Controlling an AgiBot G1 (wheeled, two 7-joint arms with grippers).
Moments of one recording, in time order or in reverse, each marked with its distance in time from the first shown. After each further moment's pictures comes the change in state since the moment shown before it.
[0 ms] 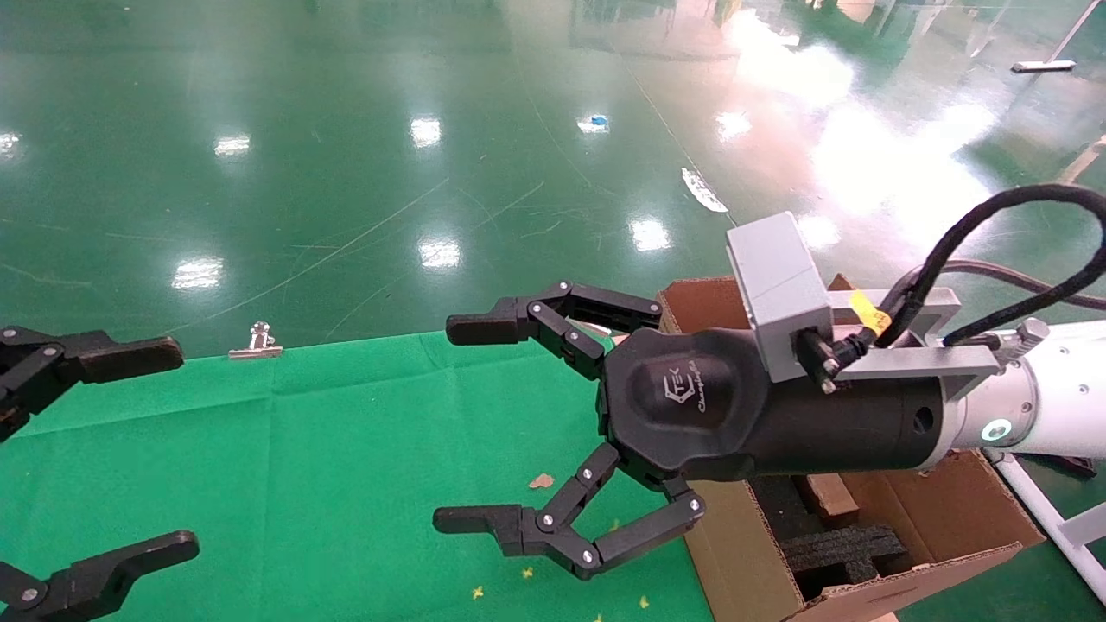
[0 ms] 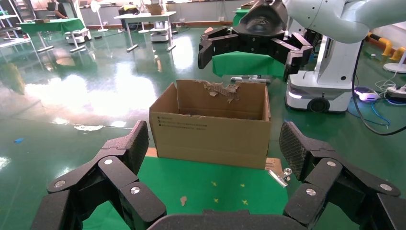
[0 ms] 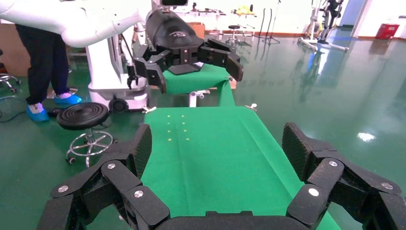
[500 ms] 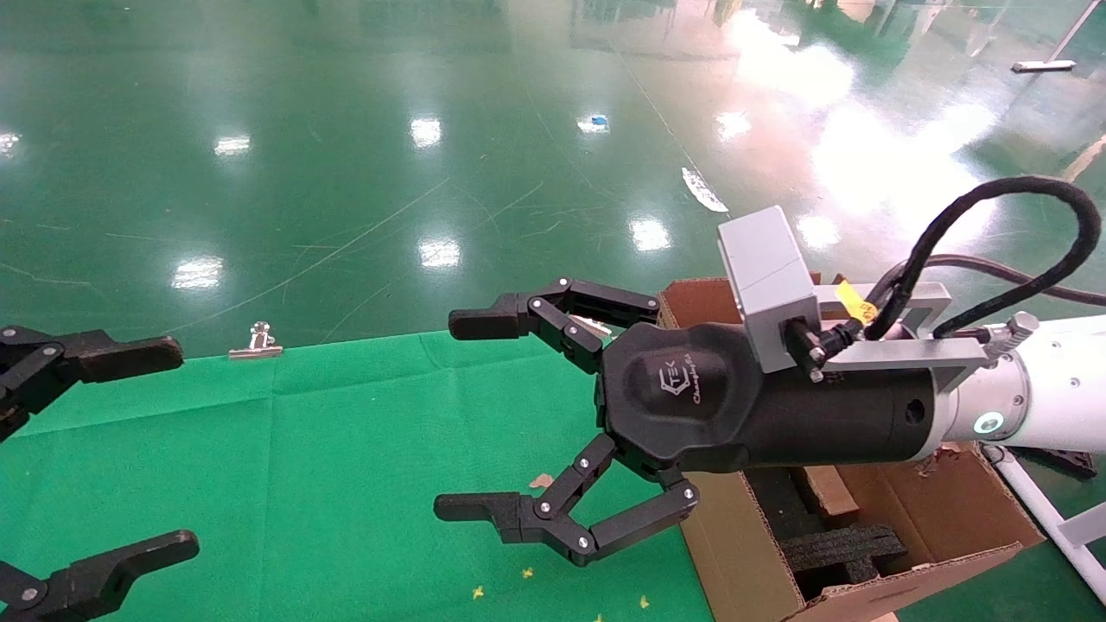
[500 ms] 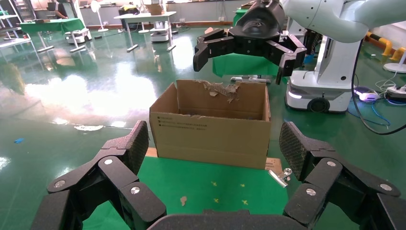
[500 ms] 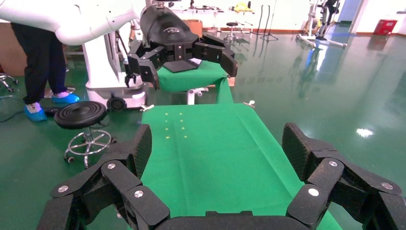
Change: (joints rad) left arm 0.000 0.000 0.000 0.000 0.000 0.000 0.000; right arm 0.019 -0.001 -0.021 -0.018 -0.009 0.007 0.003
